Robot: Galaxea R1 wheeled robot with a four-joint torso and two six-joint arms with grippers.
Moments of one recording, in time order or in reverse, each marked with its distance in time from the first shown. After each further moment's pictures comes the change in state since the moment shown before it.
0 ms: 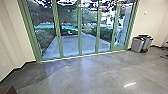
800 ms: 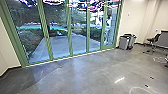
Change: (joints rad) left arm -0.001 0.000 0.000 0.000 -0.001 0.000; right arm -0.001 0.003 0.000 0.000 -0.001 0.000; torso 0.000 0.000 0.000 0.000
